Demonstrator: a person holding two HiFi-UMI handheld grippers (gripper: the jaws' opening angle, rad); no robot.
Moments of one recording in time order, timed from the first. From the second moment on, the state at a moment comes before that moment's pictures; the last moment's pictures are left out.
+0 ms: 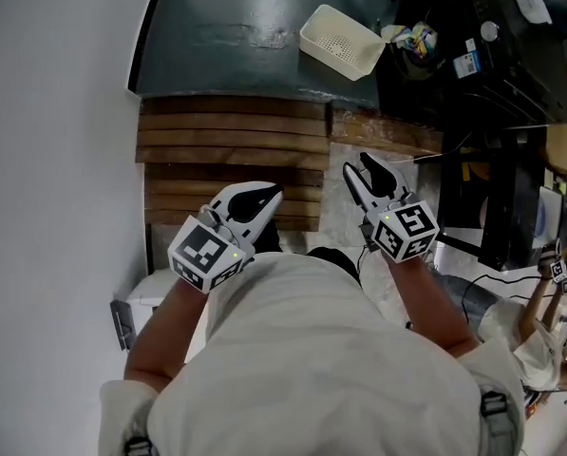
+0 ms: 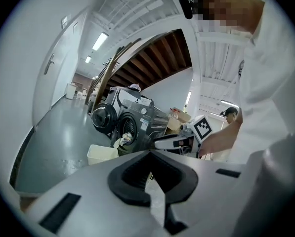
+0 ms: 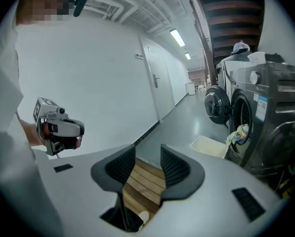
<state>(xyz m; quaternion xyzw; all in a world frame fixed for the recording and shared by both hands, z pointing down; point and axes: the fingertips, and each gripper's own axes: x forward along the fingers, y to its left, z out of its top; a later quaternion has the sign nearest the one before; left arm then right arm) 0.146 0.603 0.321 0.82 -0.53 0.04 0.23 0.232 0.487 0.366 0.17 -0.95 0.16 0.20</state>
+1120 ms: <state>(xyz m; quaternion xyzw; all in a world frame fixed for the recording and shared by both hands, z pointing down) 0.002 0.283 0.247 0.89 -0.38 0.10 0.23 0.098 0.202 0.321 0.30 -0.91 0.21 0.18</state>
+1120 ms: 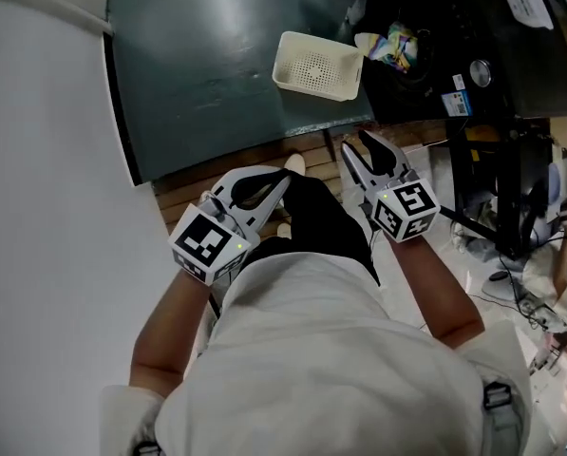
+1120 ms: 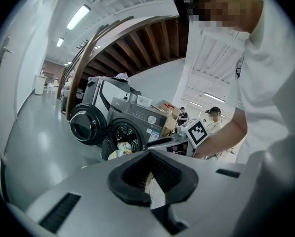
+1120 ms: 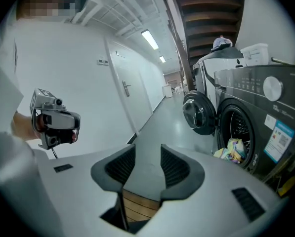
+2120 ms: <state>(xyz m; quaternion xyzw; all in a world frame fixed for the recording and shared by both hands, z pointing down) 0.064 0.084 0.222 0.96 -0.12 0.17 0.20 0.151 -0.017 0.367 0.48 -0.82 0.23 0.23</state>
